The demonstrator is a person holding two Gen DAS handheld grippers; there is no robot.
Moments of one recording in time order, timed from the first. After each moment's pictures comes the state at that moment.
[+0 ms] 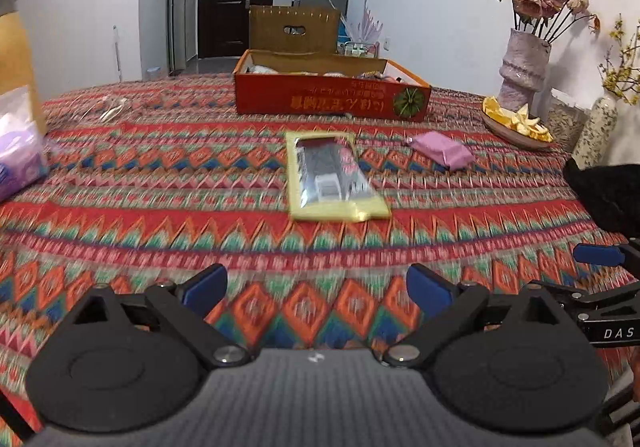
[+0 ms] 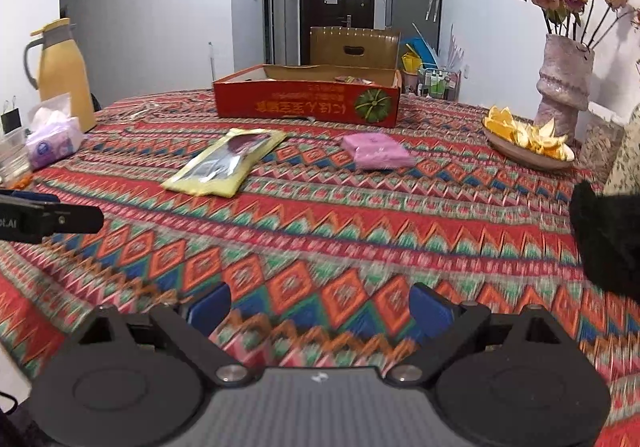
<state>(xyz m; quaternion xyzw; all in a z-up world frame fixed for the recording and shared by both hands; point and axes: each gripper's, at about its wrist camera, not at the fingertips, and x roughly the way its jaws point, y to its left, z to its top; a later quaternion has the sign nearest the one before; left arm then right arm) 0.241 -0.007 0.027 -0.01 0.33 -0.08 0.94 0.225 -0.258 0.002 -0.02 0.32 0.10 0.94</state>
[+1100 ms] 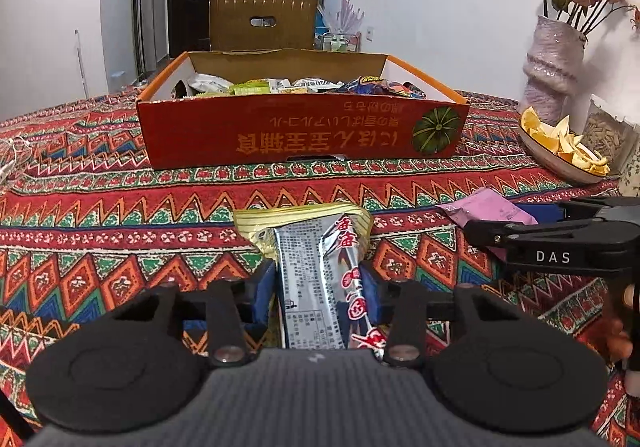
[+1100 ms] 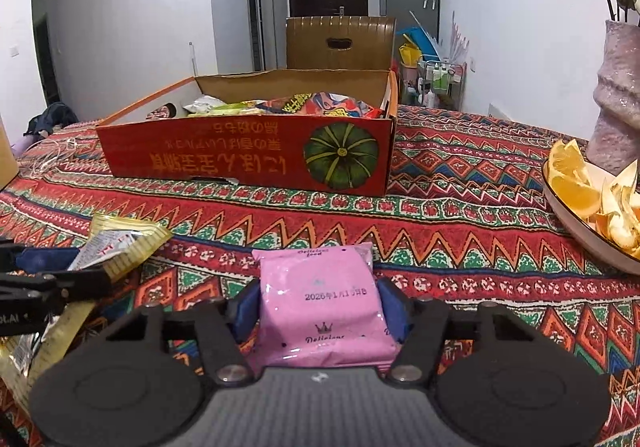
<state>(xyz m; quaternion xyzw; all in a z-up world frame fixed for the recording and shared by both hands) 0.439 -0.050 -0.008 0.01 0.34 -0.12 0.93 0.479 -0.274 -0.027 0.00 0.33 0.11 0.94</state>
